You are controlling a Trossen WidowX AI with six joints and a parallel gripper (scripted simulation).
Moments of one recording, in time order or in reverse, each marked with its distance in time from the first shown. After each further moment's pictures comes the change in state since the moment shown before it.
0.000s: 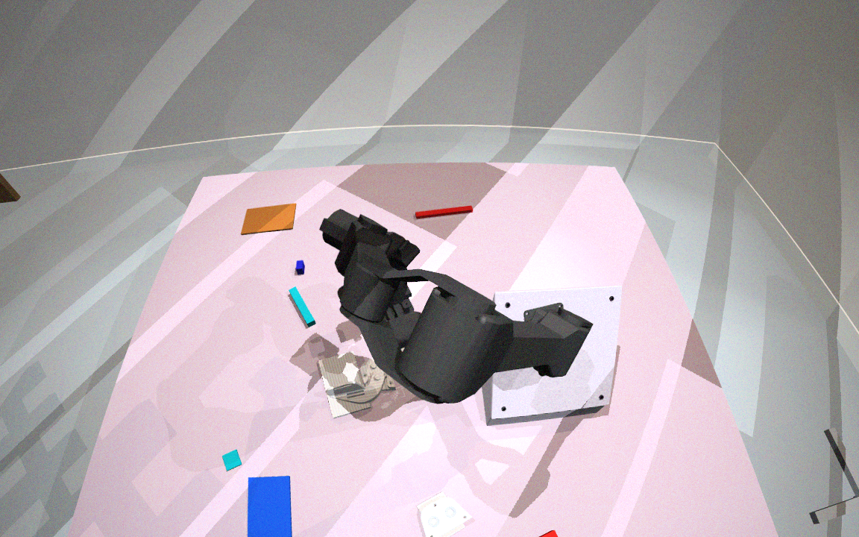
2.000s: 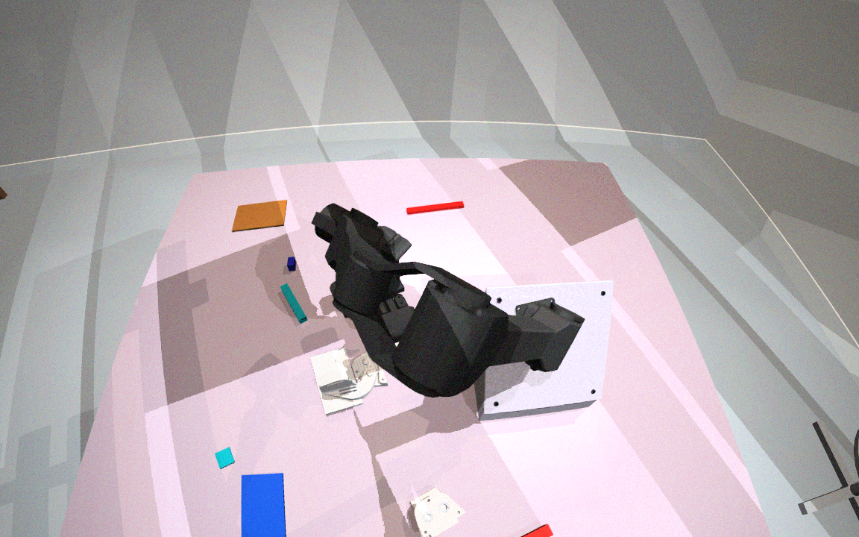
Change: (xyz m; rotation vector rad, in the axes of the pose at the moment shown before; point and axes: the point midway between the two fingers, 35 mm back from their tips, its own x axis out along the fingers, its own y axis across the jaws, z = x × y) arm -0.005 0.003 -0.001 0.000 0.011 0.009
